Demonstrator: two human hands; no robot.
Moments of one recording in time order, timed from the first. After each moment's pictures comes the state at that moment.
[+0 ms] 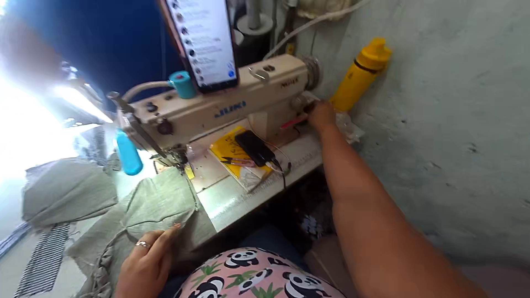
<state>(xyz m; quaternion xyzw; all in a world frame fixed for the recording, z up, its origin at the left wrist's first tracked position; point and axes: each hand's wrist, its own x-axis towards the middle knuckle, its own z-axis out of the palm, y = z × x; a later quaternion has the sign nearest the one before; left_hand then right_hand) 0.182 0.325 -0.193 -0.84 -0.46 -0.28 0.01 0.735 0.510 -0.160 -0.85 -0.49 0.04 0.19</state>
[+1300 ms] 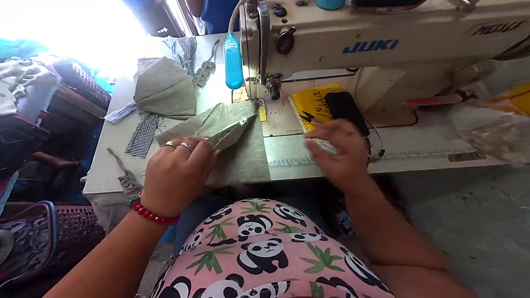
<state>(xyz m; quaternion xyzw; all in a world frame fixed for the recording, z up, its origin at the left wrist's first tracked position) 0.172 0.311 -0.110 -0.81 -0.54 -0.18 0.14 0.495 0.382 -0.166 -0.38 -0.81 0.11 0.43</state>
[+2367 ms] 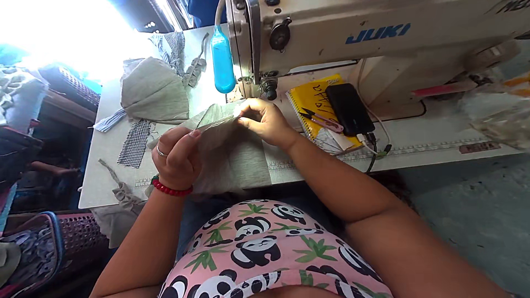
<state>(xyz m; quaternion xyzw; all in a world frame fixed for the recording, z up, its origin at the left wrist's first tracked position) 0.154 0.376 -0.168 -0.76 -0.38 -0.46 0.25 0.372 0.478 -0.201 -0.22 -0.73 0.44 0.47</state>
